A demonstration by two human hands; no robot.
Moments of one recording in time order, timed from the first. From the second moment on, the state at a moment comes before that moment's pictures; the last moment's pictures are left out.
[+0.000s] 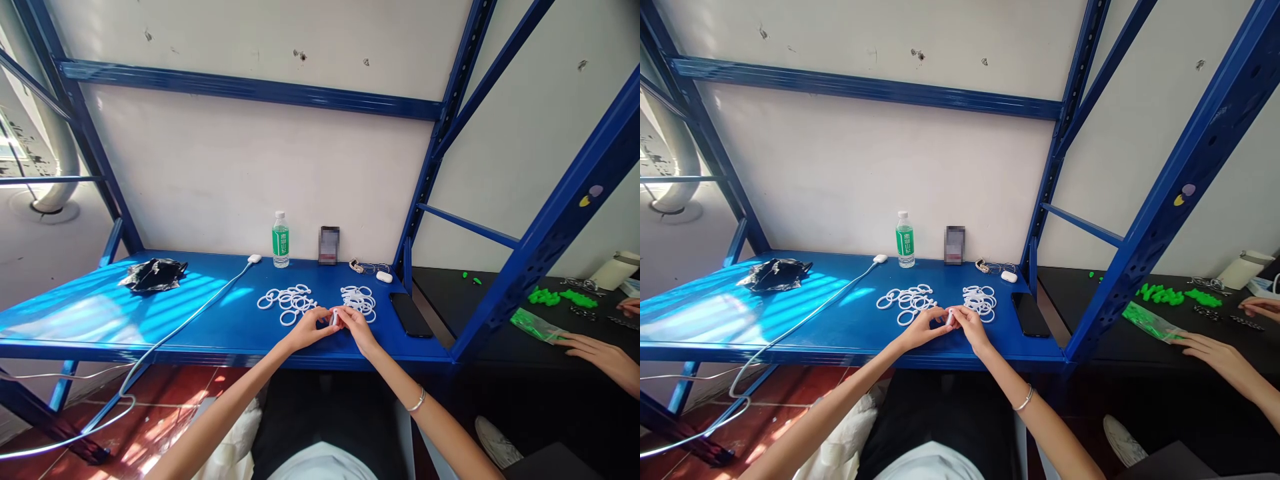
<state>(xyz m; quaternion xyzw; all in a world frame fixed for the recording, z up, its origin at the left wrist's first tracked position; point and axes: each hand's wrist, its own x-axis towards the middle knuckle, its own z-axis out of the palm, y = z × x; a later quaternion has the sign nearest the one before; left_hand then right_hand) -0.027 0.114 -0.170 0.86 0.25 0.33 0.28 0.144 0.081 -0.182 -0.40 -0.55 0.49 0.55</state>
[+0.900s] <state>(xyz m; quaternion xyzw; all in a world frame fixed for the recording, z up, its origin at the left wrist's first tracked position) -0.028 0.112 -0.165 0.87 0.24 0.32 0.28 0.150 0.083 -0.184 -0.39 -0.53 0.50 0.56</state>
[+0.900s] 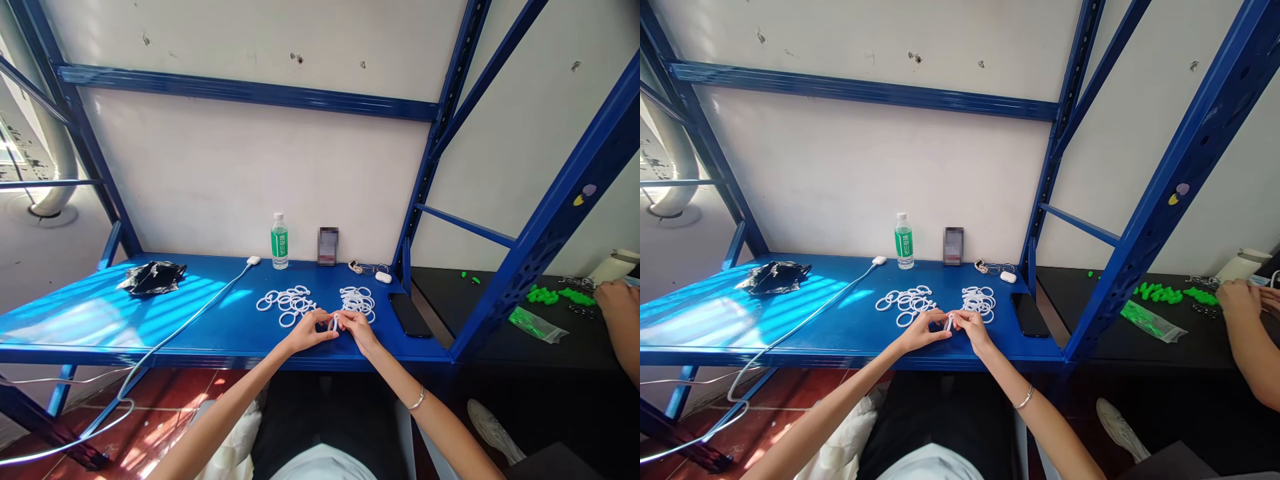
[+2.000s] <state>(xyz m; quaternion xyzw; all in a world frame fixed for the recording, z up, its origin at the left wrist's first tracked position) -0.035 0.146 -0.207 0.81 0.46 0.35 -0.05 0.192 0.088 -0.177 -0.61 -0.70 -0.15 0.33</state>
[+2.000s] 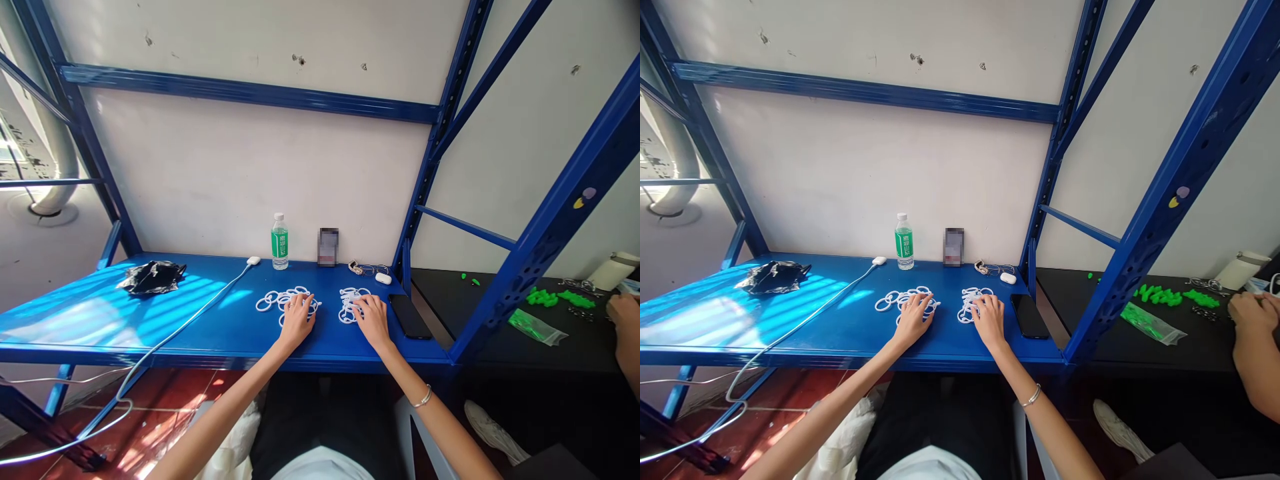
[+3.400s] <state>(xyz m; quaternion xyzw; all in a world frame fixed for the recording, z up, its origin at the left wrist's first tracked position) -0.029 0.121 -0.175 0.85 0.26 0.39 0.24 0.157 0.083 -0.181 -0.42 -0.54 0.45 0.57</state>
